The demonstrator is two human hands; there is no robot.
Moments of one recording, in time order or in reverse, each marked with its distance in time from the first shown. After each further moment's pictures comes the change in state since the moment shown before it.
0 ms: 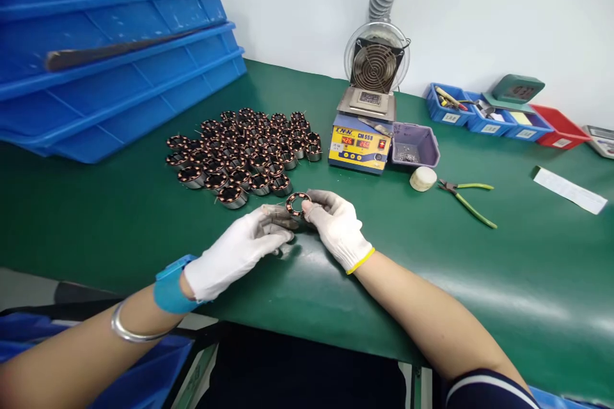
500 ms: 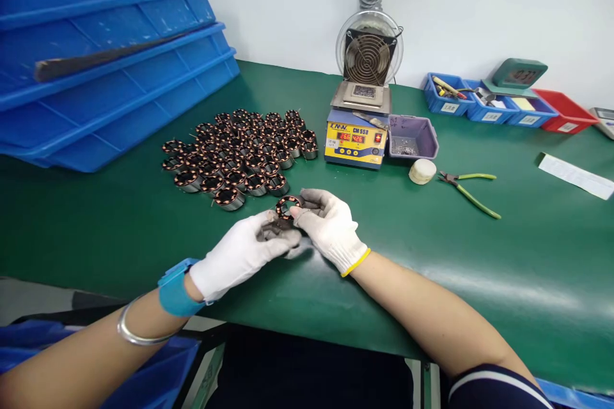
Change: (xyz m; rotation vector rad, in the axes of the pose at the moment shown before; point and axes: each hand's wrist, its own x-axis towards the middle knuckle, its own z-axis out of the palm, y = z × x) left_hand 0.000 -0.005 0.013 0.119 -0.030 -0.002; right_hand -0.007 -0.003 0.008 -0.038 0.021 -0.036
